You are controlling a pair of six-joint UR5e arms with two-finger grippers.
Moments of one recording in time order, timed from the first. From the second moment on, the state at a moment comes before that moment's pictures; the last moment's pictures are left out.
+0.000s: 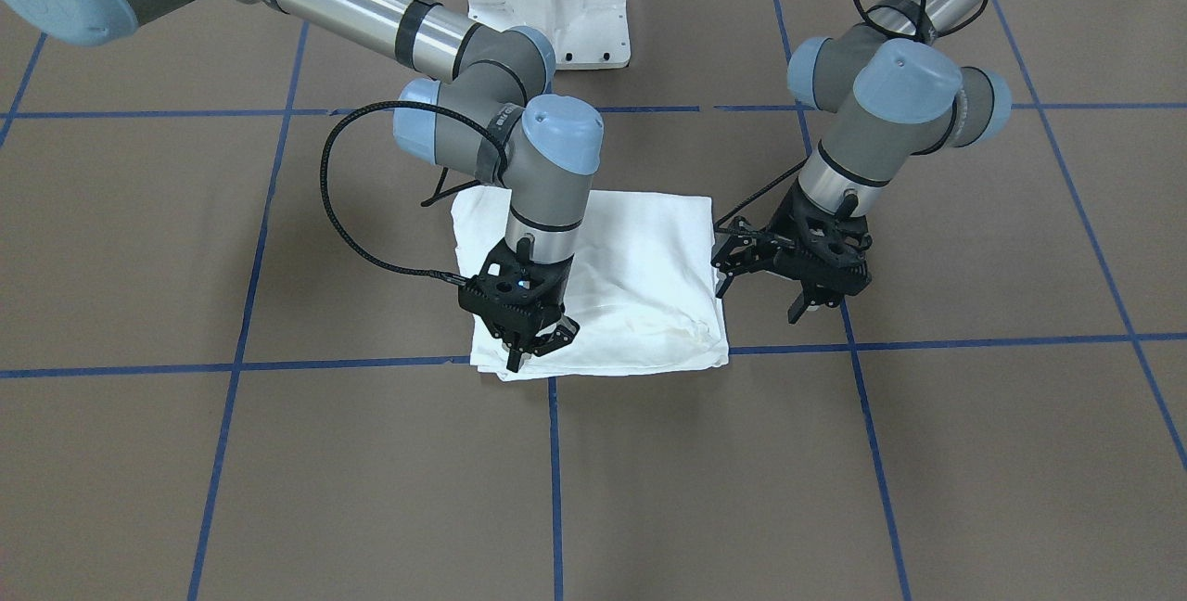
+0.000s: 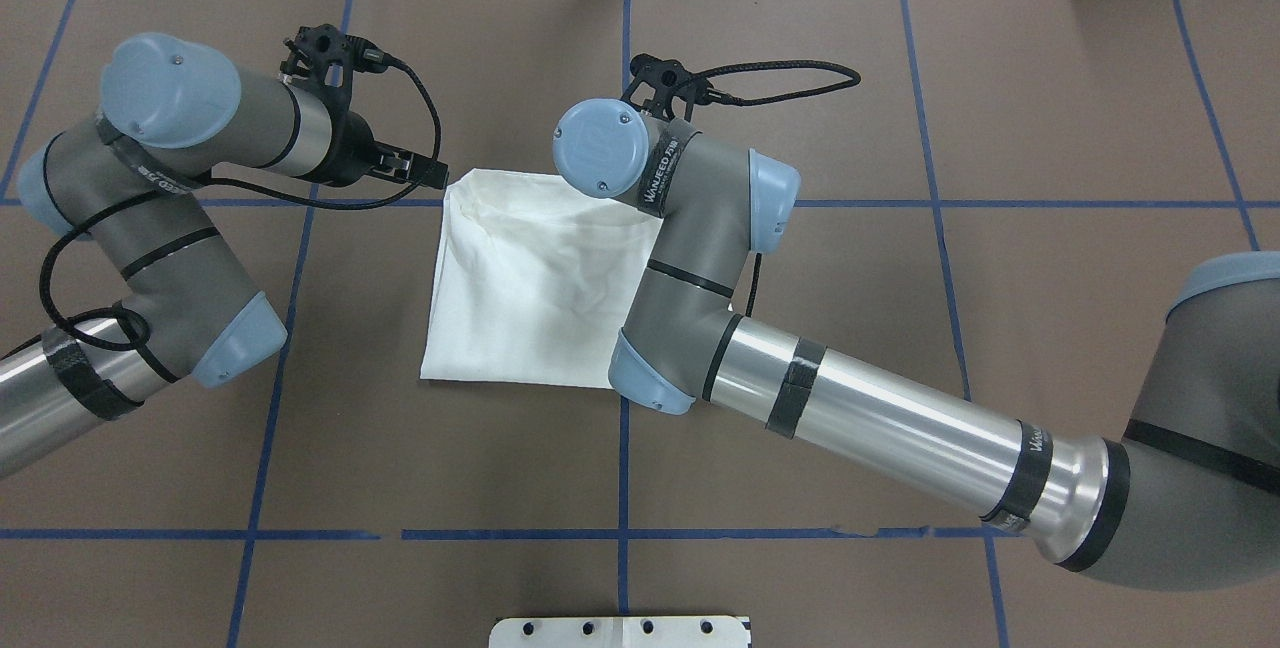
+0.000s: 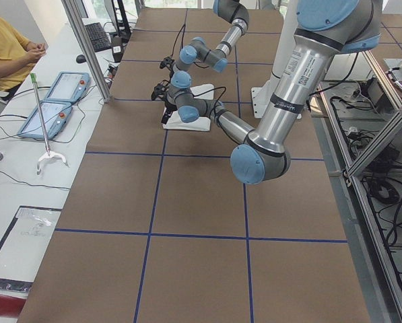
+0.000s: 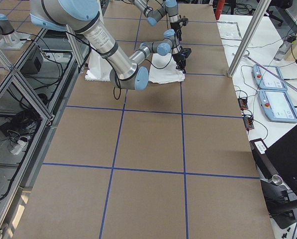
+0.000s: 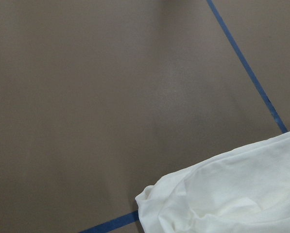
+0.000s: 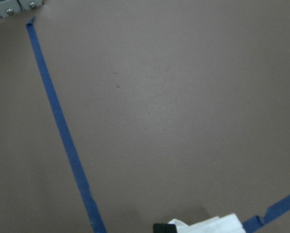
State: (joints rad) left arm -0.78 -2.03 -1.58 -2.17 -1.92 -0.85; right arm 0.55 -0.60 1.16 -1.45 1.42 1.63
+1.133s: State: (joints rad) left arm -0.78 -2.02 -1.59 -2.17 -1.92 -0.85; right arm 0.55 -0.59 1.16 -1.46 1.52 1.66
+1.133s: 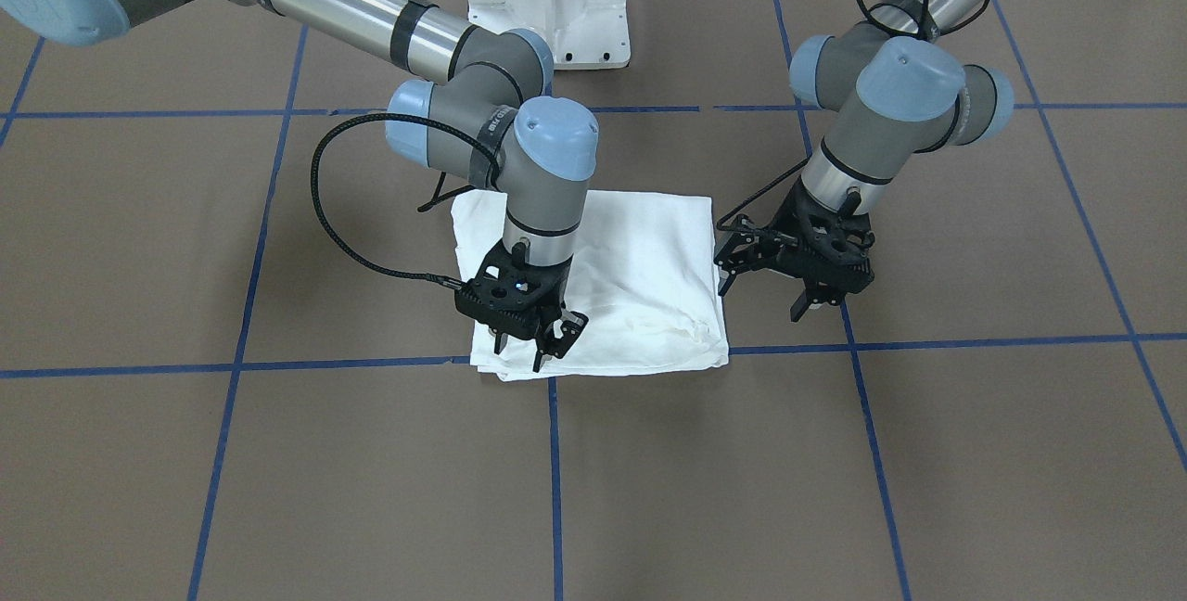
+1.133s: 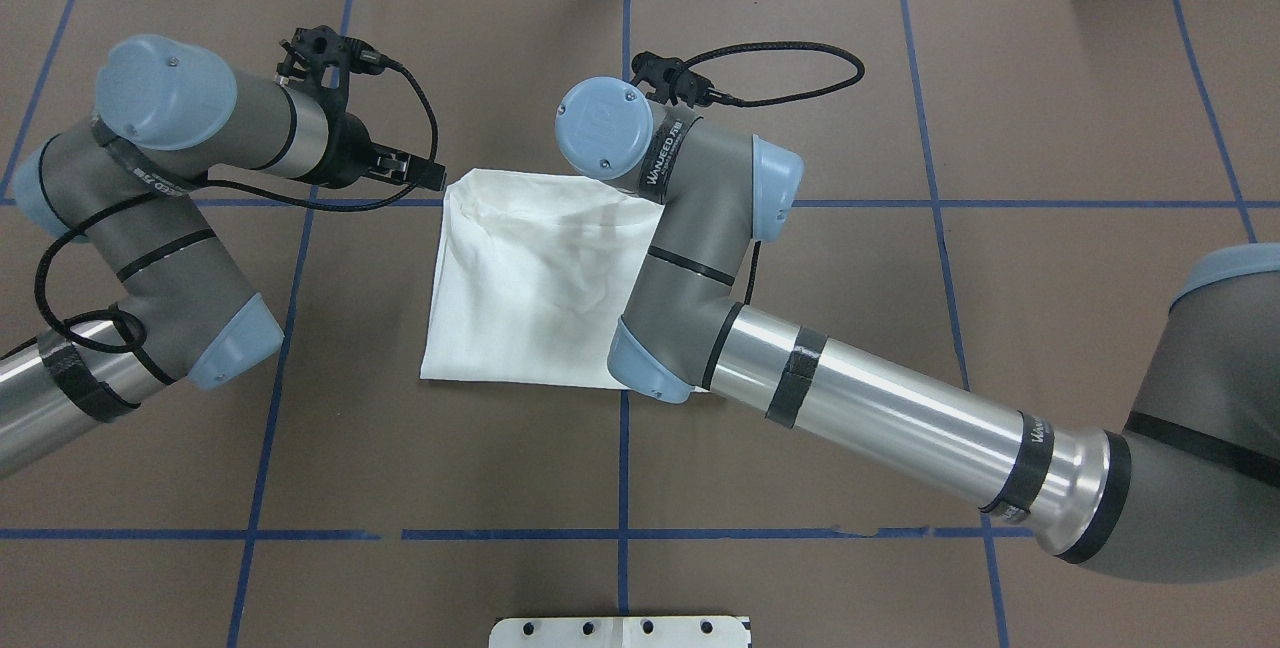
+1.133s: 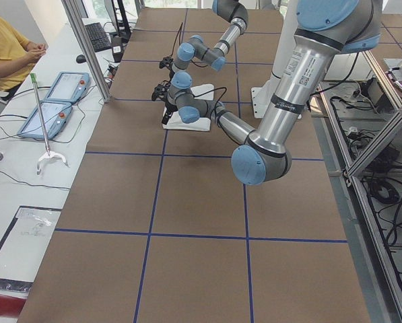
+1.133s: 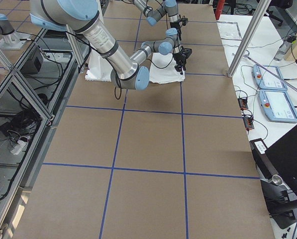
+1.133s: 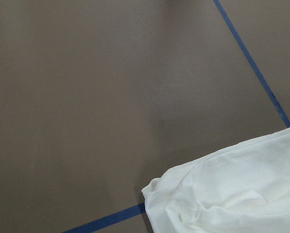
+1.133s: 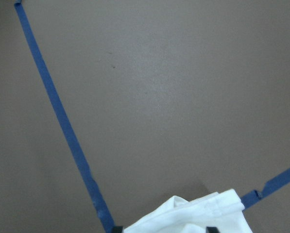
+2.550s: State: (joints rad) left arm -0.78 -2.02 -1.59 -2.17 -1.92 -0.85; right arm 0.55 -0.59 1.16 -1.47 1.53 1.67
